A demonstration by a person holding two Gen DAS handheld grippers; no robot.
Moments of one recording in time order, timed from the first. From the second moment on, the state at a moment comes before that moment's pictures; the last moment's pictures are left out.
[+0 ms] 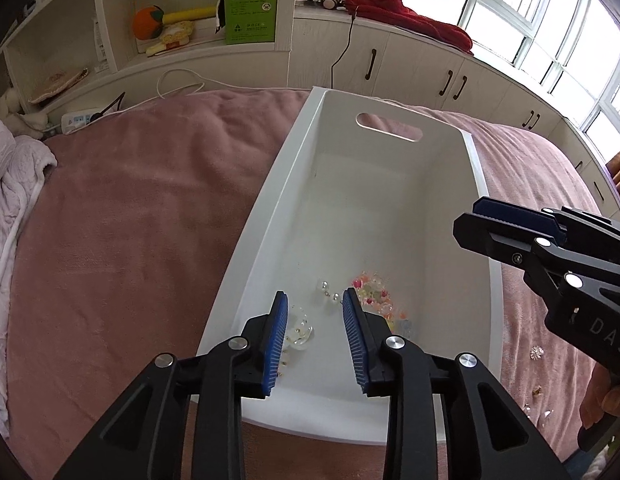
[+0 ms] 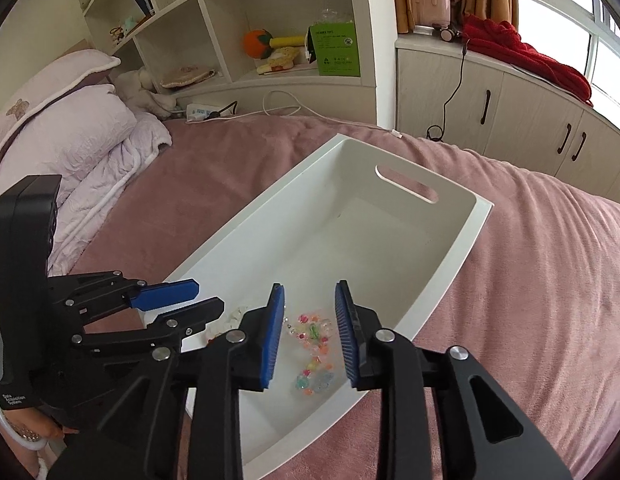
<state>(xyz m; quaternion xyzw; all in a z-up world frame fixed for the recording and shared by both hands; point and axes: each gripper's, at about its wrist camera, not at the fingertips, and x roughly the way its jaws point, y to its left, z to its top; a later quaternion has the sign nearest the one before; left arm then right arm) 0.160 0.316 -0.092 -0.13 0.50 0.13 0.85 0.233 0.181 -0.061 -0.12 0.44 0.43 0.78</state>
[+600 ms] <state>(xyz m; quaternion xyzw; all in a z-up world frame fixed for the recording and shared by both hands) 0.157 0.214 0.015 -0.05 0.41 0.07 0.91 0.198 0.027 0.052 -0.10 0.32 0.39 0.86</state>
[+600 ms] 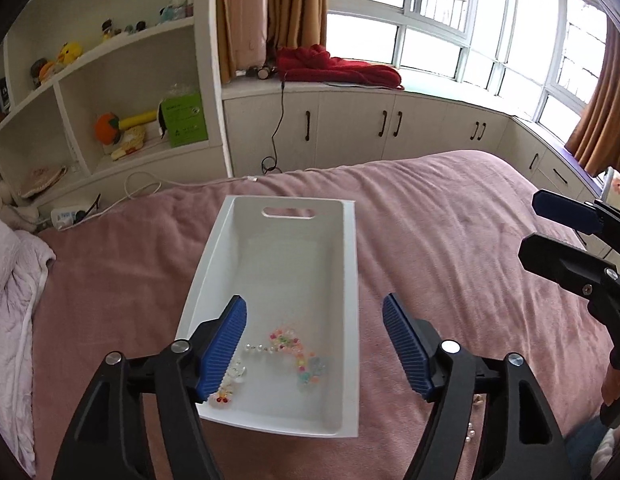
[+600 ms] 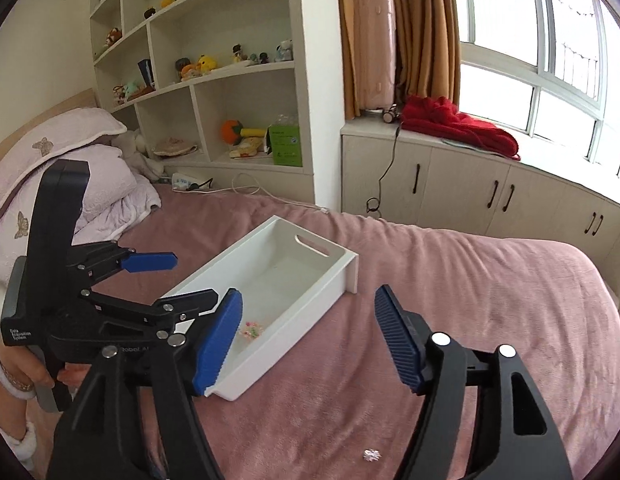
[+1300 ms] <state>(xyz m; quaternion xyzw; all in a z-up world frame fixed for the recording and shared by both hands) 0.185 0.060 -0.026 0.00 0.48 -0.01 0.88 0.141 -0.122 -0.033 -0.08 0.39 0.35 0.85</state>
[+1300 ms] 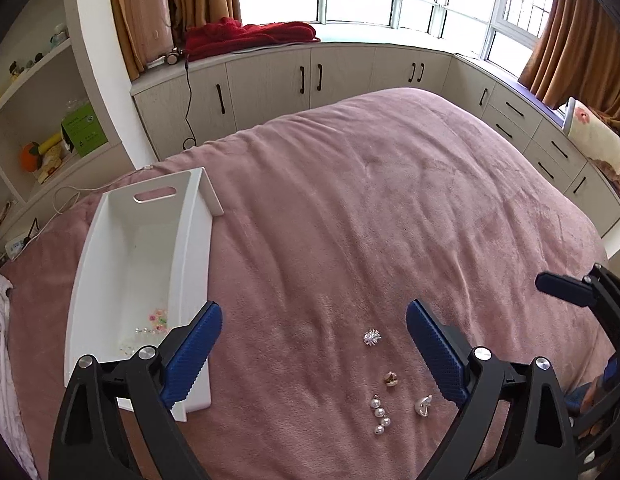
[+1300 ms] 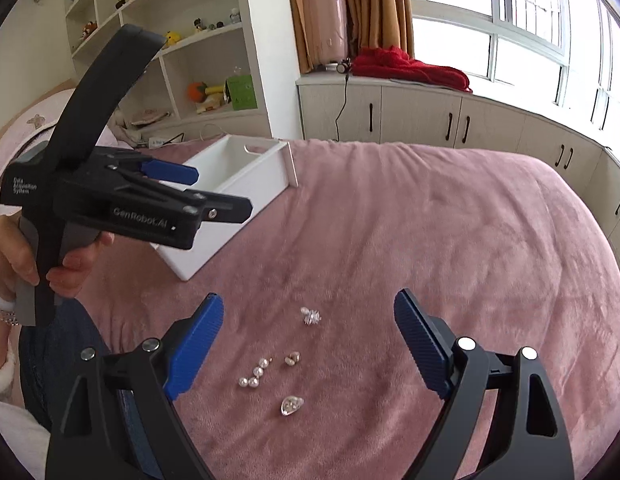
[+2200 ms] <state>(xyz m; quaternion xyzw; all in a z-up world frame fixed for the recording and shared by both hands) 0.222 0.007 -0.162 0.05 0.57 -0.07 0.82 0.112 -0.091 -0.165 -0.16 0.51 0.35 0.77</state>
